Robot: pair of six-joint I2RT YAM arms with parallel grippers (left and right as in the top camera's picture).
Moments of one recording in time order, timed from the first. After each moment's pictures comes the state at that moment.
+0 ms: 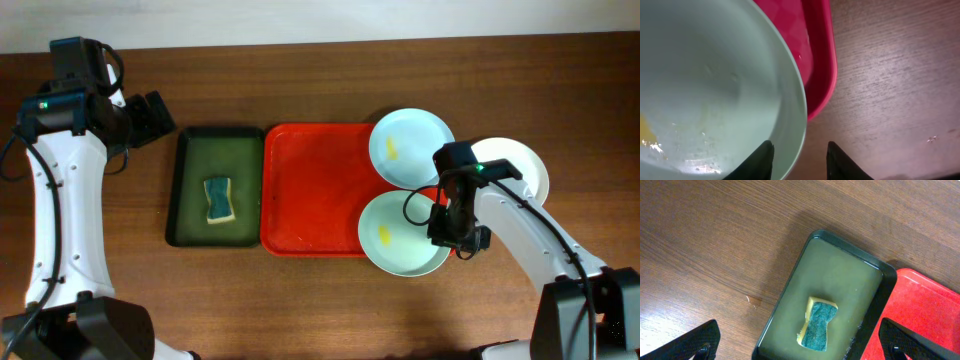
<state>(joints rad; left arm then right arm) 0.16 1.71 1.76 -1.16 0.00 -0.28 0.15 1.58 1.00 -1.06 0.06 0.46</state>
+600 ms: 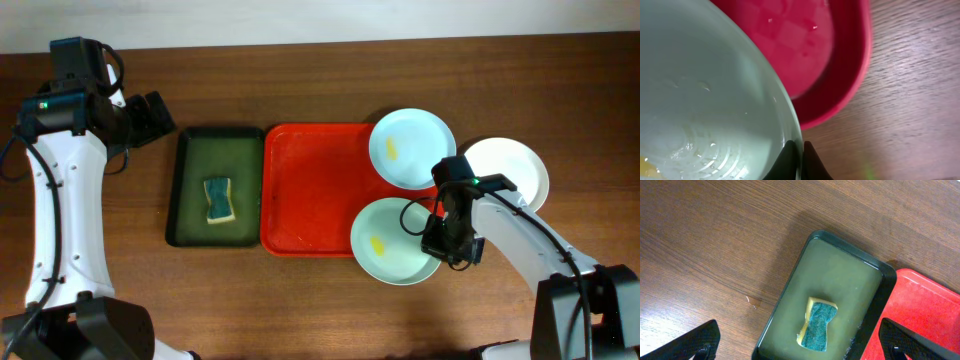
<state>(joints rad) 0.16 1.71 1.76 -1.16 0.00 -0.28 0.15 1.58 0.89 -0.98 -0.05 0.55</state>
